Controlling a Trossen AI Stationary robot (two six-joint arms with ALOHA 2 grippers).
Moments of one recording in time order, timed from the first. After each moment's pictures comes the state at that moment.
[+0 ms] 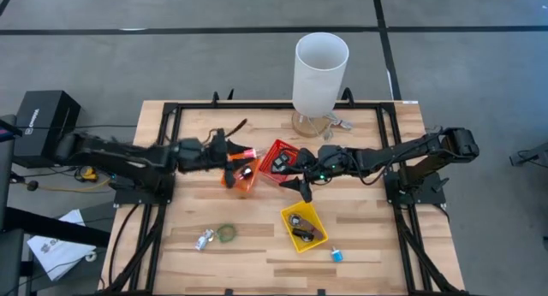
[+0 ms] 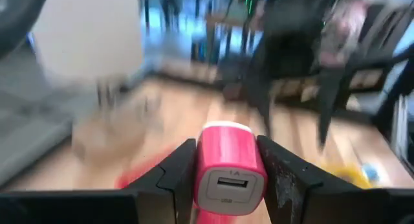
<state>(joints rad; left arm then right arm) -0.01 1.02 0.60 0.23 -0.25 -0.15 0.05 1.46 0.81 0.31 -0.05 0.39</state>
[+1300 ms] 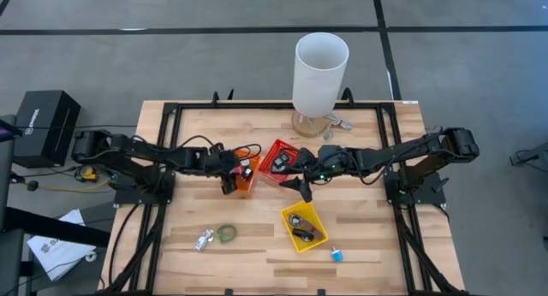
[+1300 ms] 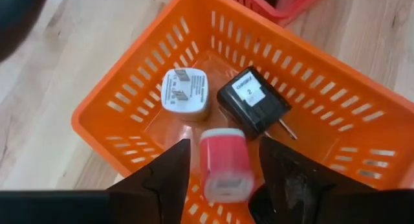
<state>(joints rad) 0.05 1.32 0.59 -0.26 -0.28 -0.20 0.05 1.46 0.81 0.31 -0.05 0.38</state>
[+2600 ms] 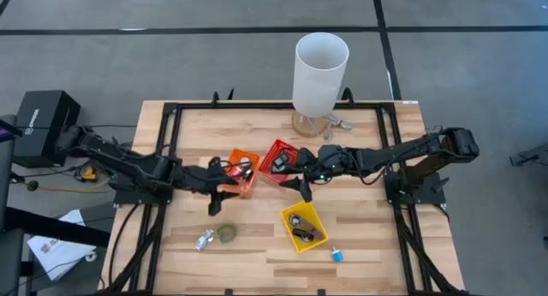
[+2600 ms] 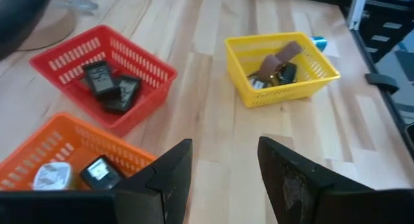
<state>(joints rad) -0.28 1.00 0.59 -0.18 -0.28 -0.32 0.05 1.46 0.81 0.32 -0.05 0.38</state>
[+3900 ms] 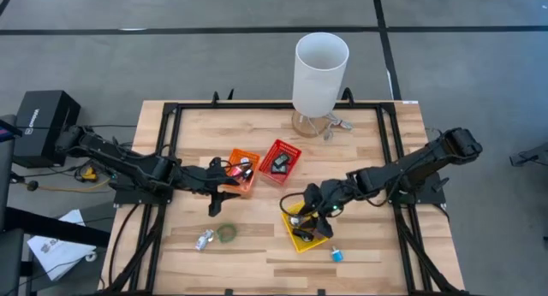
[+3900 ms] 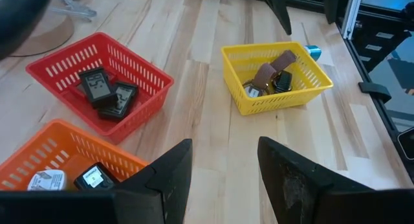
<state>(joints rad) -0.29 1.00 0.59 -0.15 -0.28 -0.33 0.32 1.45 0.81 0.04 -0.14 0.52</state>
